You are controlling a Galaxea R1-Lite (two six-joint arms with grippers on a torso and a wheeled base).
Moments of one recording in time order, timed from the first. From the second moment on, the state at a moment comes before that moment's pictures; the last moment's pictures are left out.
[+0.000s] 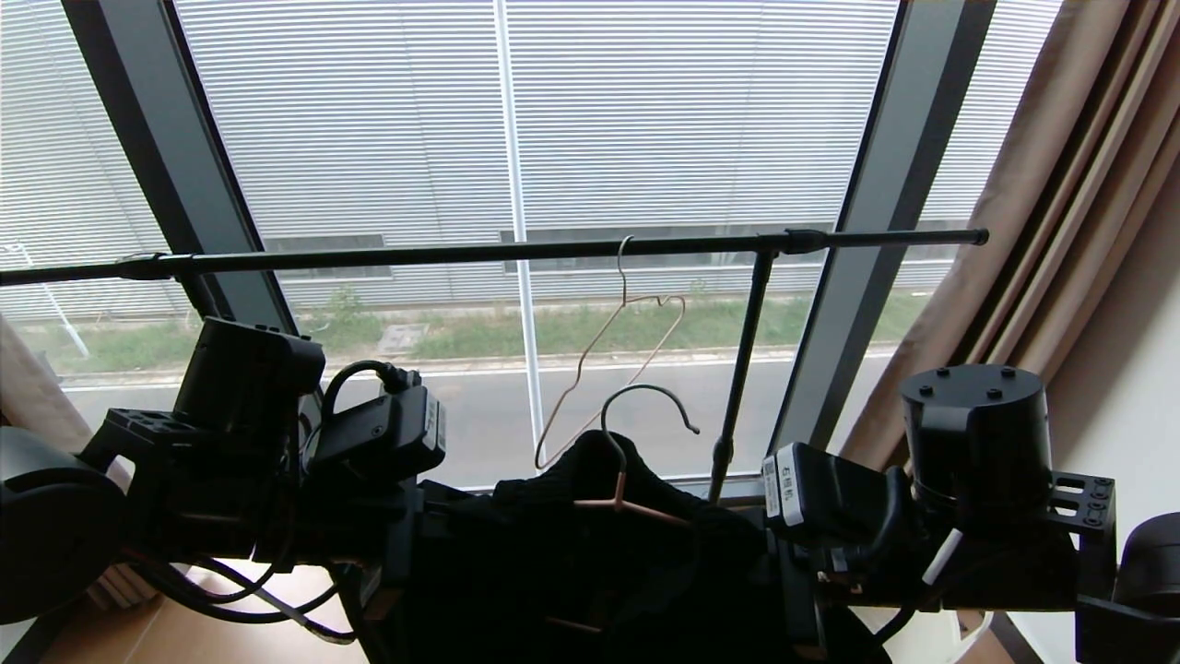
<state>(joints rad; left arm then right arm) -0.39 1.59 -0.75 -0.11 -0.70 0.76 0.65 1.66 -0.61 -0.56 0.53 -0.53</state>
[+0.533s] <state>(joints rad) -0.34 1.57 -0.73 -0.11 -0.70 0.76 0.63 1.65 -0.61 -0.50 0.54 -0.54</state>
